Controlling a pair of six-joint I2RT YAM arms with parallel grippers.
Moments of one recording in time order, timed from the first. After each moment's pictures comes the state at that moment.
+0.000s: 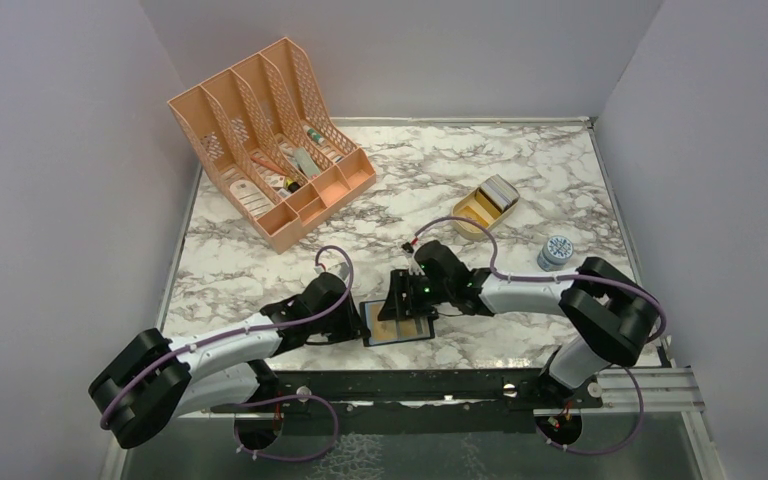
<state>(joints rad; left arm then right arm) -0.83 1.06 0.28 -0.07 0.14 -0.98 0.91 1.58 0.68 0.14 -0.32 0.80</state>
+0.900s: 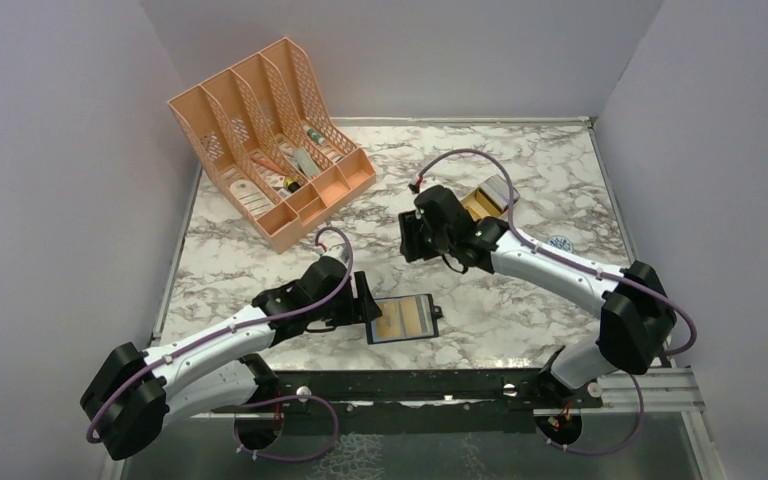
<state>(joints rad) -0.83 0.98 0.46 -0.28 0.05 -0.89 0.83 1.50 1.09 -0.36 0.12 0.42</state>
